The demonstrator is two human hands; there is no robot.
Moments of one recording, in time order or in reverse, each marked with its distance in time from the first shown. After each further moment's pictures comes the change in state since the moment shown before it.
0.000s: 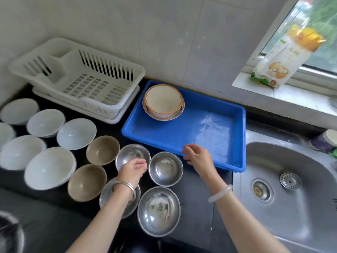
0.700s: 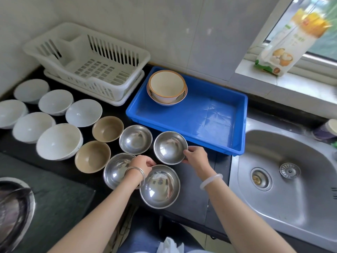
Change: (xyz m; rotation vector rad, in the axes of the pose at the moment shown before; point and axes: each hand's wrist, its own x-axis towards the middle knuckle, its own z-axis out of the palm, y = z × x) left_hand -0.016 -0.041 0.014 0.703 -0.135 0.096; right_hand -0.032 0.044 0.007 -0.015 0.000 0.193
